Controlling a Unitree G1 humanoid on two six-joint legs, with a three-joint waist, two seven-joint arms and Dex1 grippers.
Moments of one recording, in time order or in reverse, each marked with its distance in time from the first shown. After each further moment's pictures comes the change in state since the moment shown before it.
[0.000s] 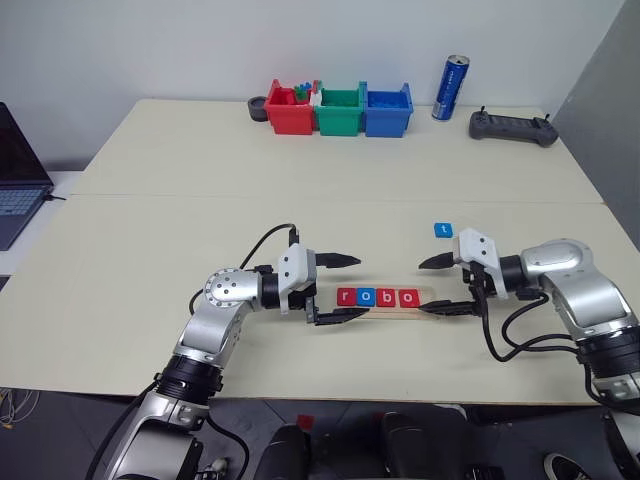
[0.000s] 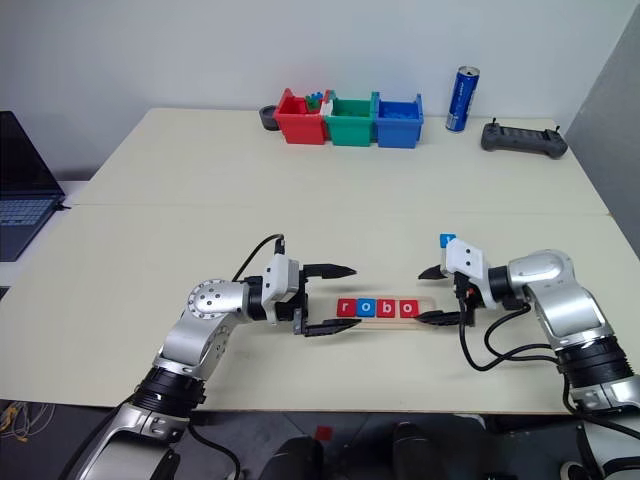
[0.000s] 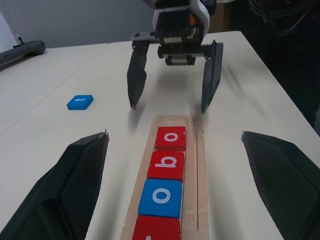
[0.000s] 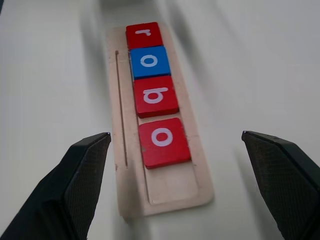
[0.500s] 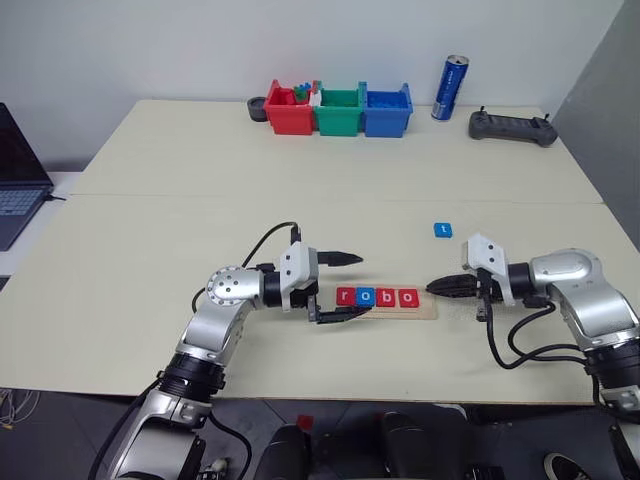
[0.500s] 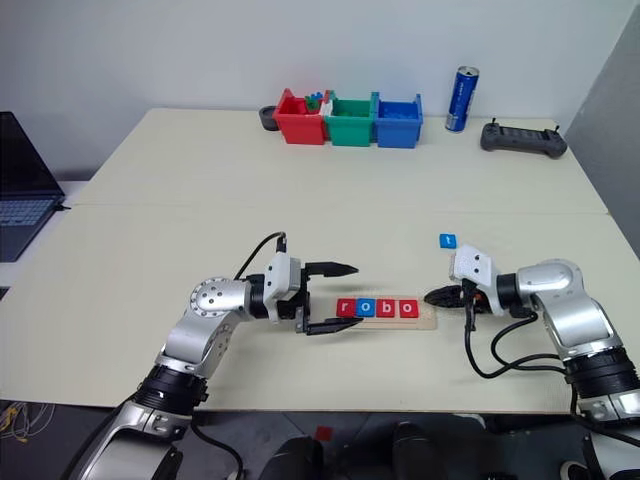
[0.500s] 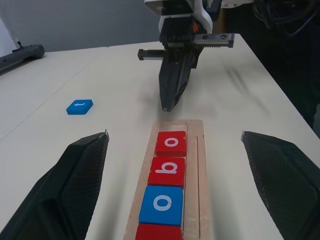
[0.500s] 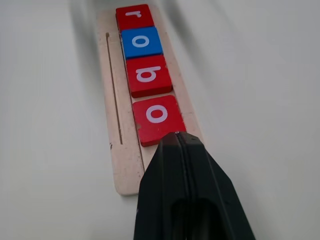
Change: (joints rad) left arm -0.014 -0.010 0.000 0.005 0.002 -0.002 -0.001; right arm 0.078 0.005 -0.013 0.000 -0.014 -0.059 -0.038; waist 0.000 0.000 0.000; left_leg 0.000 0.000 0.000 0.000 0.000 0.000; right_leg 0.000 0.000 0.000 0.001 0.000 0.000
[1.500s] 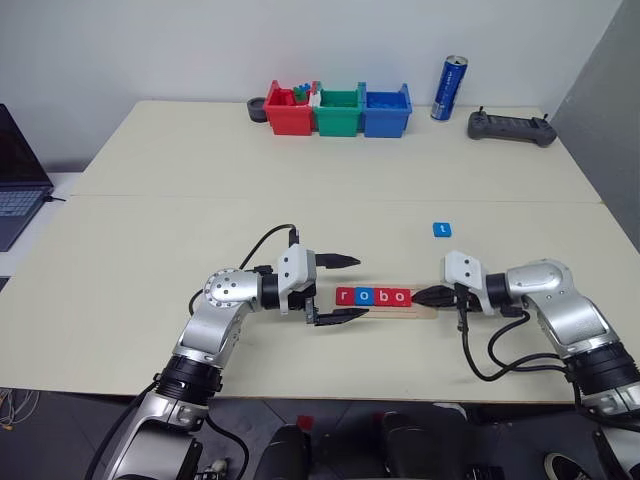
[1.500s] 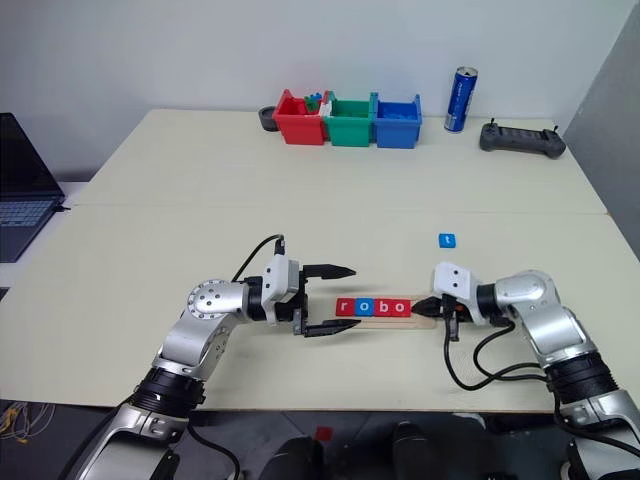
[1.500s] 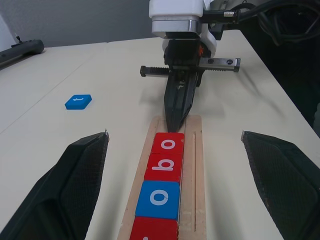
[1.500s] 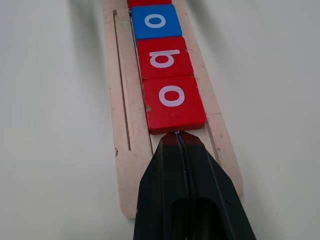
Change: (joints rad) left arm 0.017 0.014 0.000 -0.008 -0.001 0.005 0.001; right arm -0.006 0.026 0.058 -0.019 -0.054 -0.014 -0.037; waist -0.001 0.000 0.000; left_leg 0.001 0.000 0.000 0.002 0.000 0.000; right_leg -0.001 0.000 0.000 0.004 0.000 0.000
